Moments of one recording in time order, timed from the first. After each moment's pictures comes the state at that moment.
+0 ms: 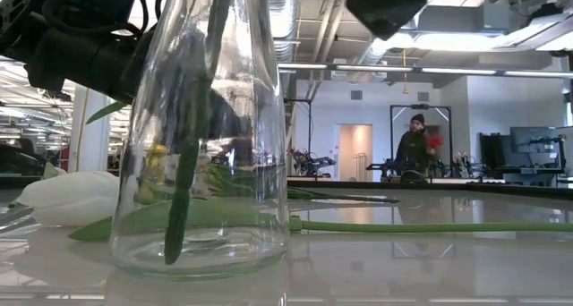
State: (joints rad) left arm -0.29 1.65 0.43 0.93 -0.43 -0.14; right arm 0.44 1.63 1.17 -0.26 -0.08 0.26
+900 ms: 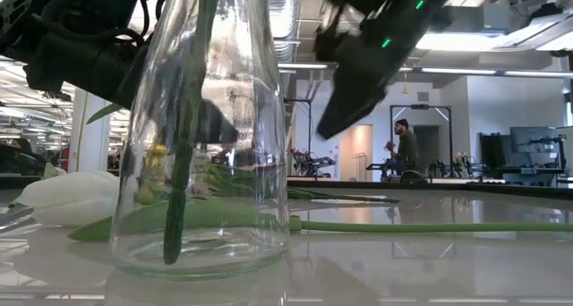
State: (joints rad) left arm -0.29 1.65 0.43 0.88 -0.43 -0.12; right arm 0.04 1.69 1.05 -0.24 0.15 0.19
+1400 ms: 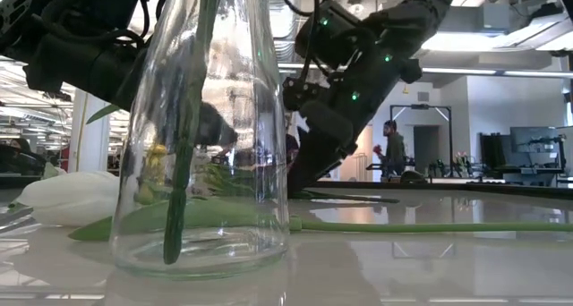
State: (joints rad) left arm -0.29 1.65 0.43 0.87 -0.44 -0.12; right arm 0.02 1.94 1.09 -0.05 0.08 0.20
